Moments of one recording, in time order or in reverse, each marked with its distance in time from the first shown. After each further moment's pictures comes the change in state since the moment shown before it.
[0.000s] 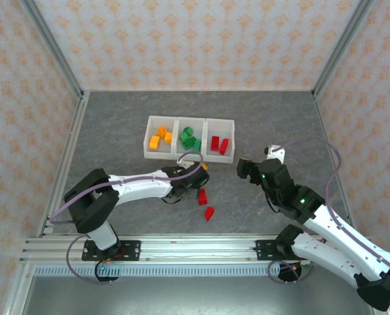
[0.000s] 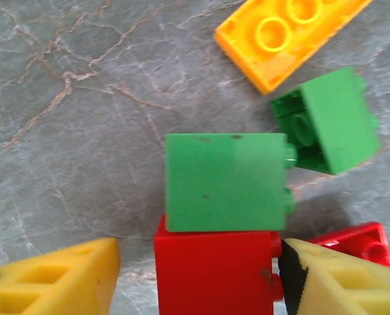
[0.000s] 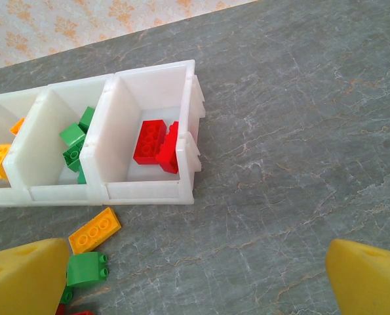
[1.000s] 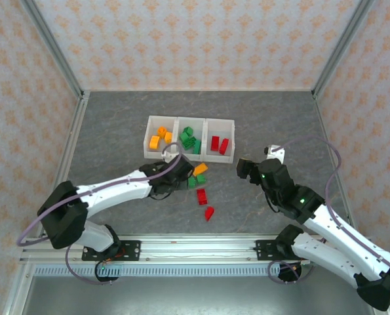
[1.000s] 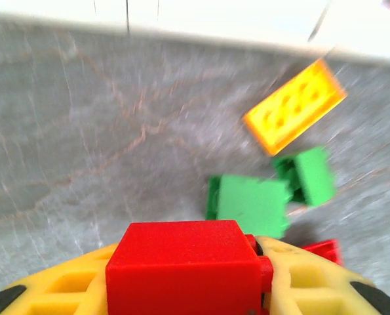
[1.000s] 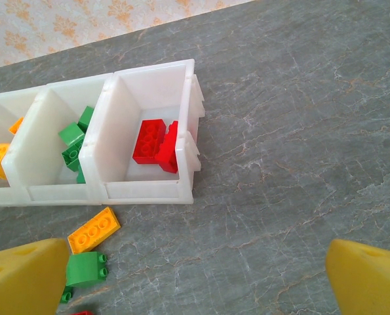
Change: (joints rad) left arm 0.087 -0.246 -0.035 -0.010 -0.015 -0.012; right arm 0.000 0.003 0.000 0.000 0.001 0.000
